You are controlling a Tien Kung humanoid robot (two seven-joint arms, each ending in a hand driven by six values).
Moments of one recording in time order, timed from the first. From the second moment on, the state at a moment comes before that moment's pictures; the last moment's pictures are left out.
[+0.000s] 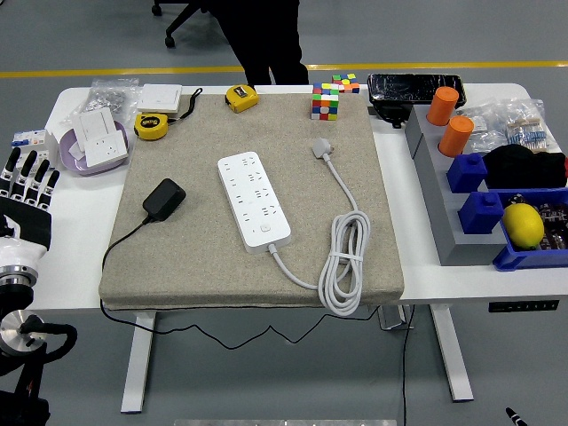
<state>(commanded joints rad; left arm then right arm) -0.04 0.00 -1.72 -1.29 0.65 0.00 -0.19 0.10 -0.08 1.56 0.18 -1.51 0.00 -0.04</state>
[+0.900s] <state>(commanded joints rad) -0.04 0.00 -1.72 -1.29 0.67 0.00 -0.19 0.10 -0.07 1.56 0.18 -1.51 0.00 -0.04</state>
